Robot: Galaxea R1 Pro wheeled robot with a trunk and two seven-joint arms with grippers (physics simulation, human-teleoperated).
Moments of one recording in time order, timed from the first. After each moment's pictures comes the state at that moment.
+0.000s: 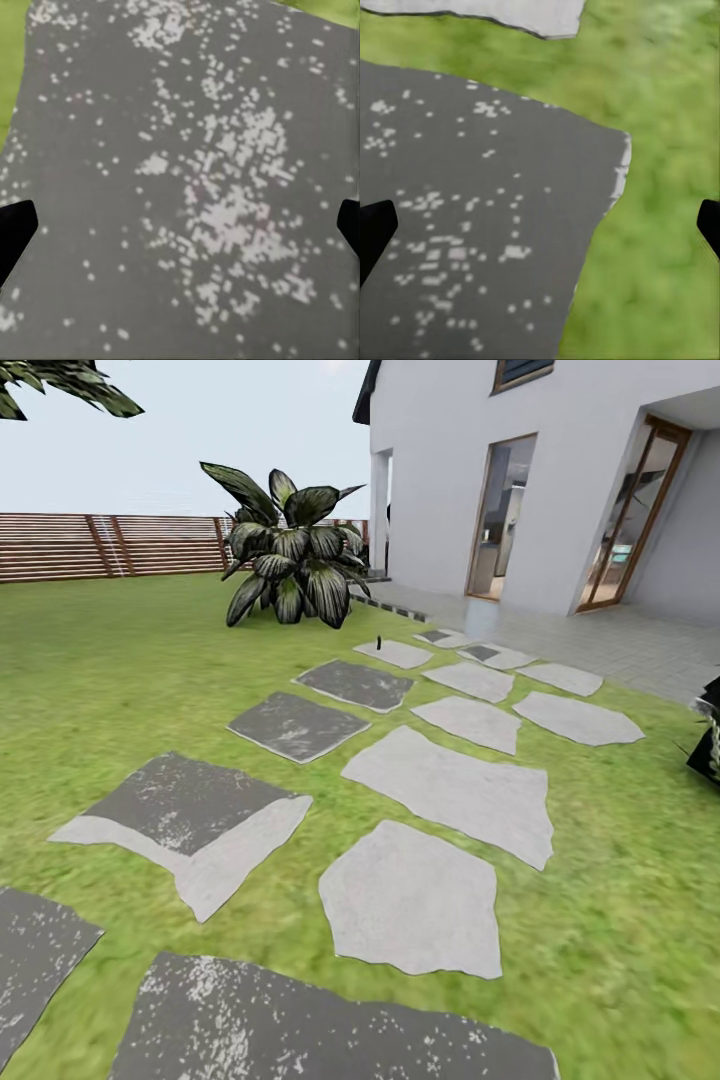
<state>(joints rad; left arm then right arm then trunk) -0.23 0.10 0.14 -0.23 0.05 -0.38 0.01 -0.02 -0.10 0.00 -0.51 0.01 -0.38 -0.06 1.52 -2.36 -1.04</state>
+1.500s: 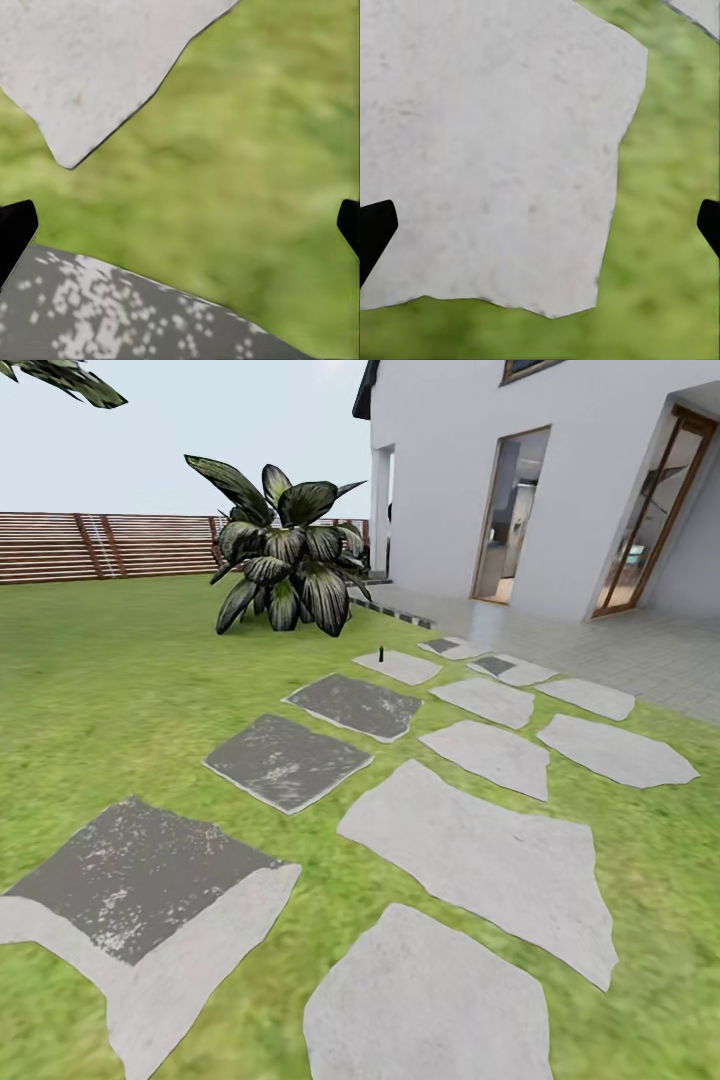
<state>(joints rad) -0.23 0.10 0.14 -0.23 0.05 -0.38 0.01 -0.02 -0.09 0.00 -0.51 0.01 -0.38 -0.06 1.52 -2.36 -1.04</state>
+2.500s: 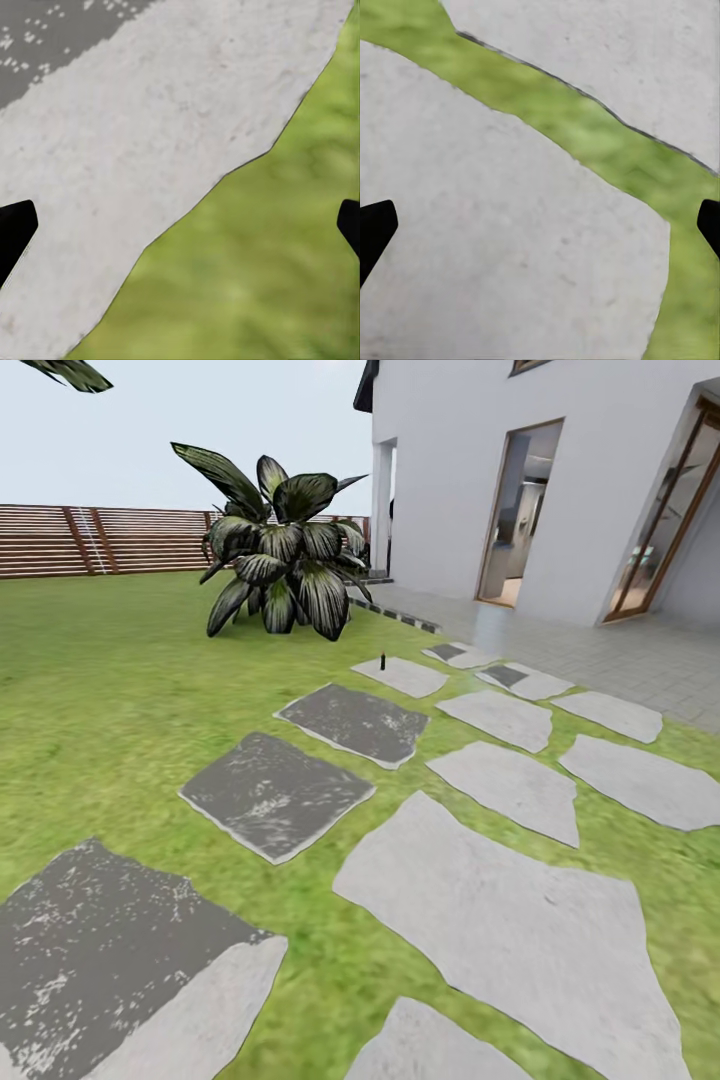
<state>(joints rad) -0.23 0.10 0.14 -0.23 0.05 -0.38 0.01 -0.02 -0.10 0.00 -0.51 0.01 -0.38 -0.06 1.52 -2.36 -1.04</state>
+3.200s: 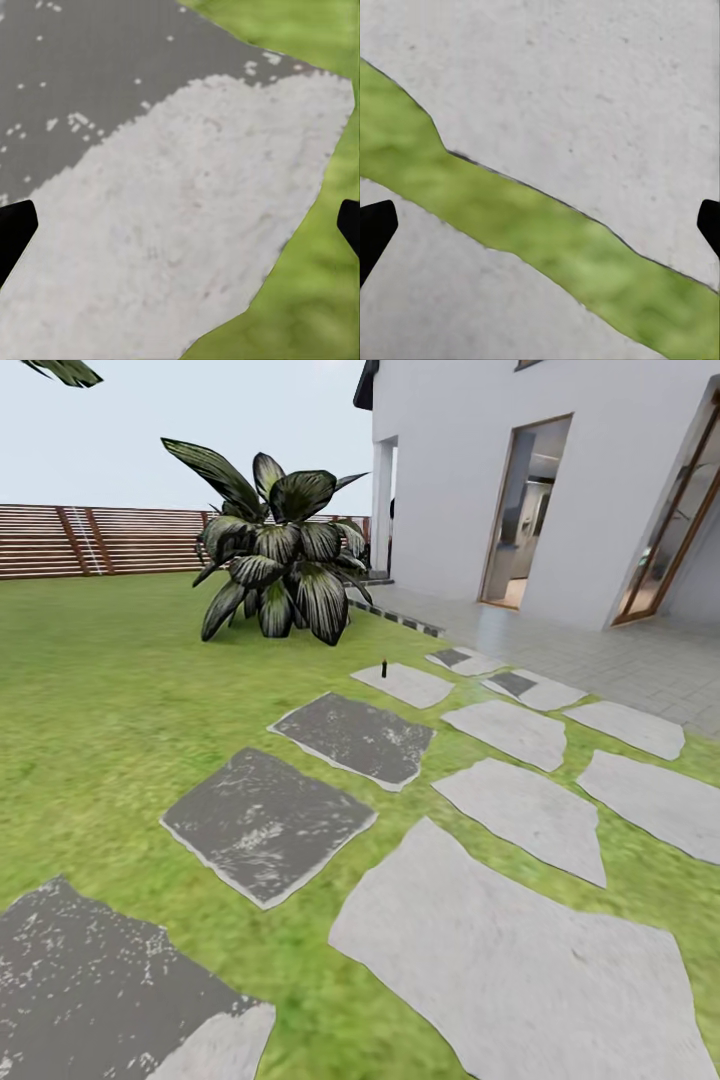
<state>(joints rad) -0.23 0.10 0.14 -0.23 0.05 -0.38 0.01 -0.02 -0.10 0.00 -0.51 0.01 -0.38 -0.06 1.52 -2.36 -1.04</state>
